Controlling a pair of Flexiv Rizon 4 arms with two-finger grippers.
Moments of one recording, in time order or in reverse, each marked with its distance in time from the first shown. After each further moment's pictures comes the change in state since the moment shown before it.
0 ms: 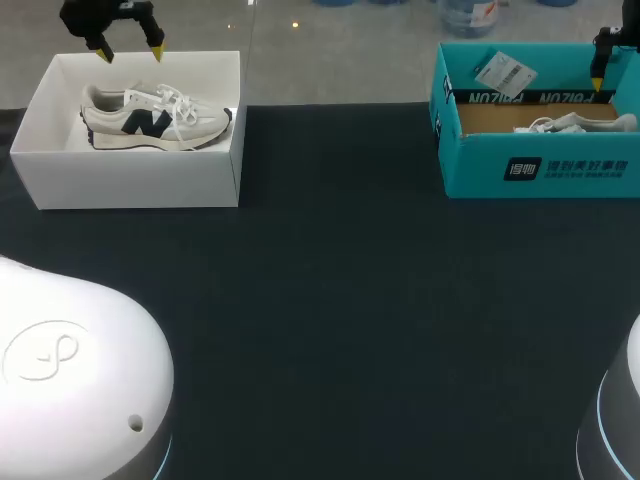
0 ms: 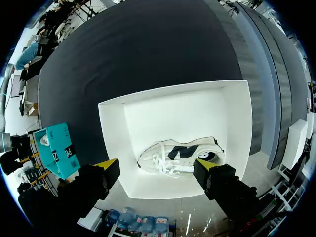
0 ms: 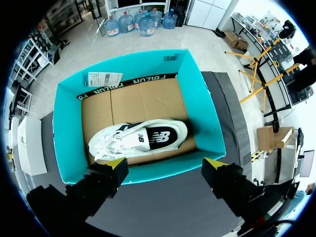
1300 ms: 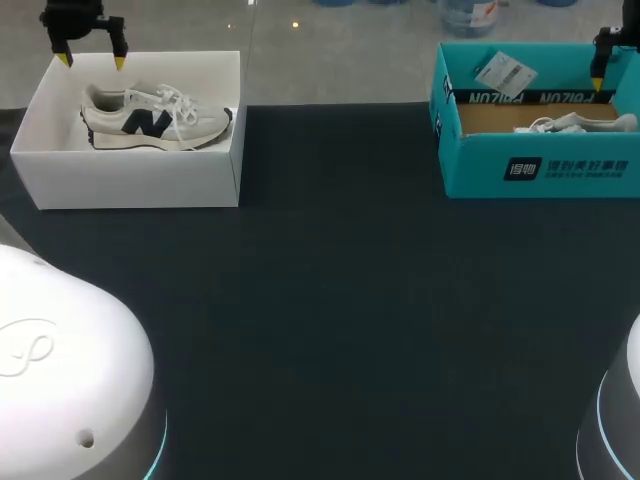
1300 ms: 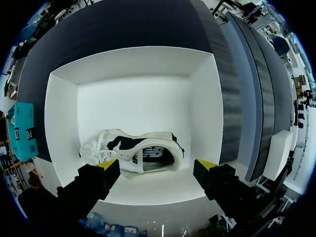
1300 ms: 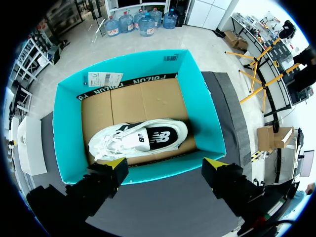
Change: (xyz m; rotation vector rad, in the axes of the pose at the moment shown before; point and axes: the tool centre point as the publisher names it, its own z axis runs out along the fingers) left arm 0.127 0.051 0.057 0.098 0.217 -0.111; right arm 0.000 0.000 0.000 0.000 0.000 0.000
